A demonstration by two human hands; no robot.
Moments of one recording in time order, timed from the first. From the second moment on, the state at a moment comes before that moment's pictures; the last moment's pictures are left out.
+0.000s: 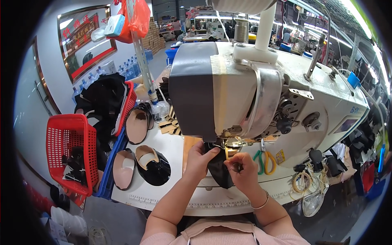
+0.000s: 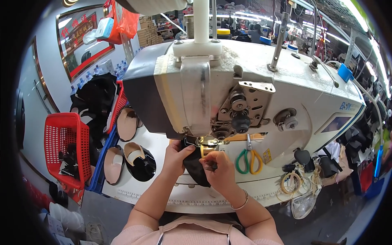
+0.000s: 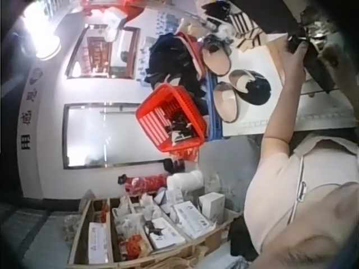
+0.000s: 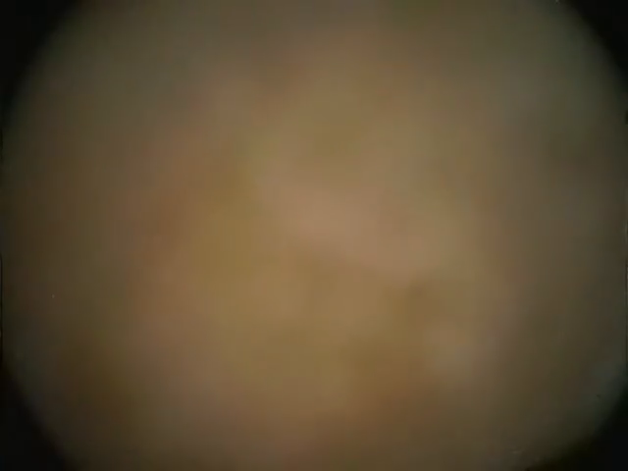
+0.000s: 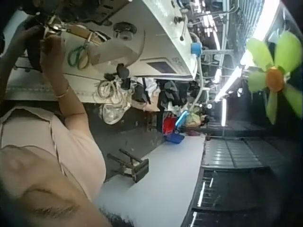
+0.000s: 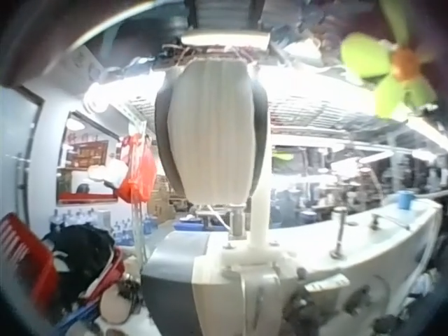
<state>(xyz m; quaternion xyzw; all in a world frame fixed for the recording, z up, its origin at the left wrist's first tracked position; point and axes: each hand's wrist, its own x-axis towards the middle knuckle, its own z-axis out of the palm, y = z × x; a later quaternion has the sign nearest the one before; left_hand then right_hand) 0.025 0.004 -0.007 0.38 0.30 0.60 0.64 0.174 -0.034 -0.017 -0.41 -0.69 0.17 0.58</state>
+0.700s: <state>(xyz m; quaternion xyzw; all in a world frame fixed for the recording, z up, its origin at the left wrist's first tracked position) 0.034 -0.029 -0.013 0.34 0.33 0.63 0.62 0.209 -0.014 -0.011 -0.37 -0.46 0.42 0.69</state>
